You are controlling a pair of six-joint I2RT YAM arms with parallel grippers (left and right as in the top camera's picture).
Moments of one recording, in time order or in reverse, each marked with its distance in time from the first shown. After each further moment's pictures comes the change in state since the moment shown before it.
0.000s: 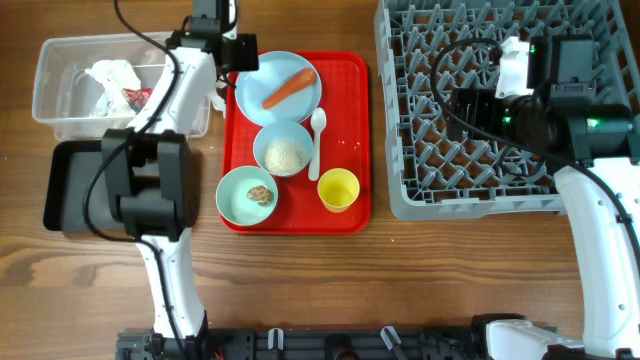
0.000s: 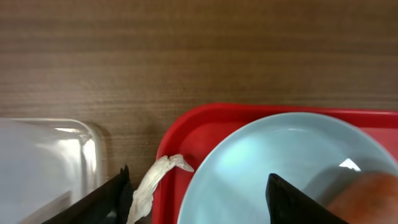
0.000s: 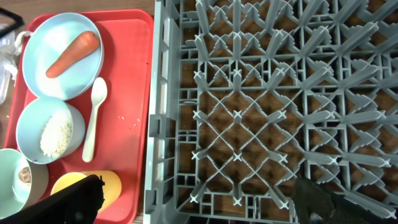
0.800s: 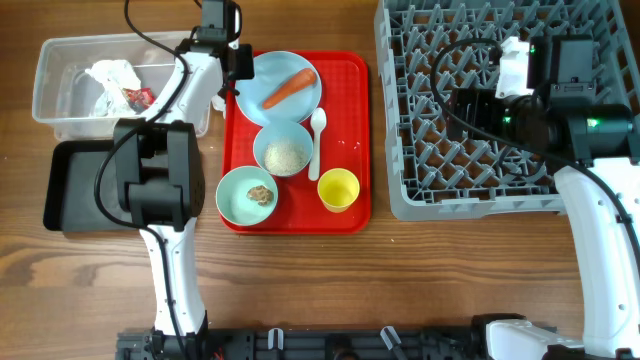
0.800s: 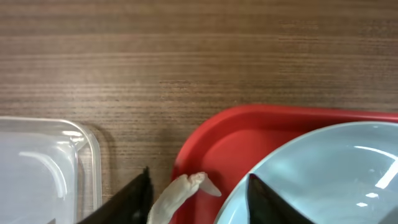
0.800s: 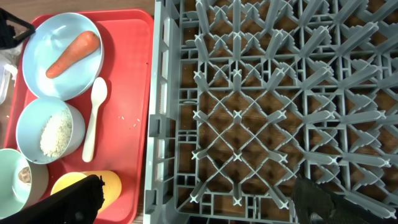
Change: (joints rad) left arm 0.000 0.077 0.000 0.056 -0.072 0.000; right arm 0.000 0.000 0.000 0.000 0.000 0.000
